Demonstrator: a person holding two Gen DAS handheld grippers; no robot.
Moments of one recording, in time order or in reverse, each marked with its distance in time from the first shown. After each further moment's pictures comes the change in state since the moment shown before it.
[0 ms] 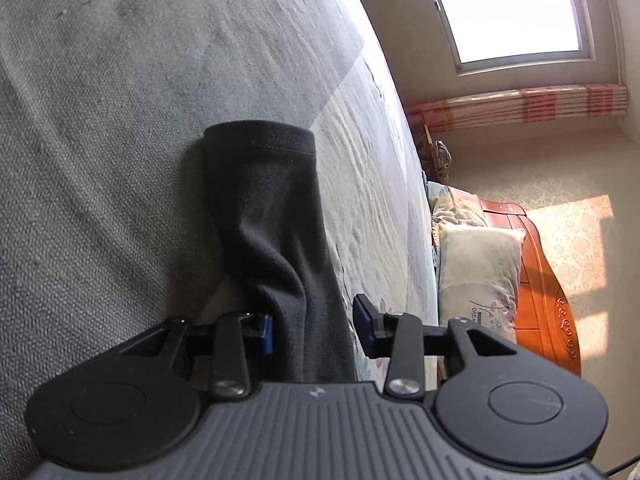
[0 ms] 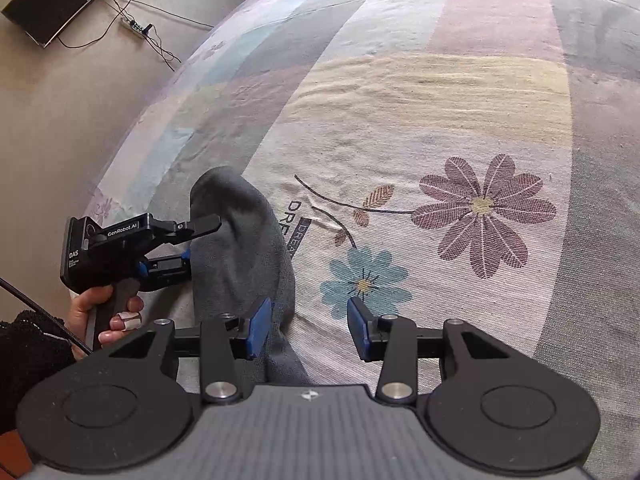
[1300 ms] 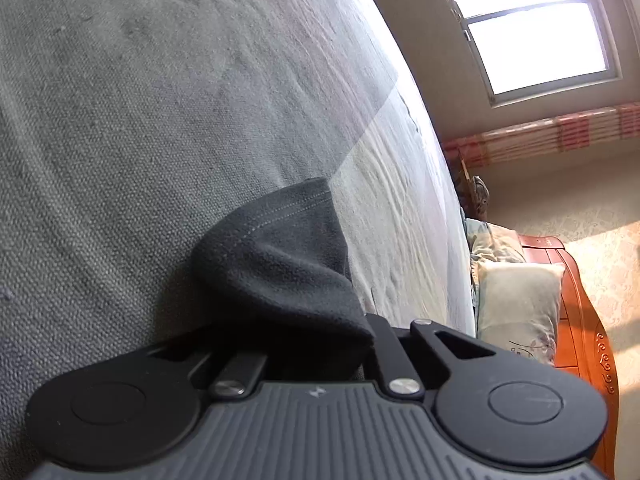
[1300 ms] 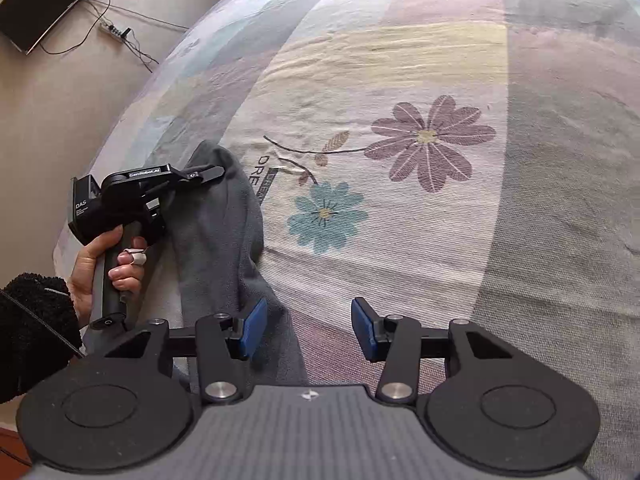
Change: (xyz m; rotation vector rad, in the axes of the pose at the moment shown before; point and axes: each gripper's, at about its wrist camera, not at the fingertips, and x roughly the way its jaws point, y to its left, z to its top) left arm 0.017 0.000 -0.003 -0.015 -0.126 0.137; right arm -0.028 -0.017 -0.055 0.060 -0.005 -0.057
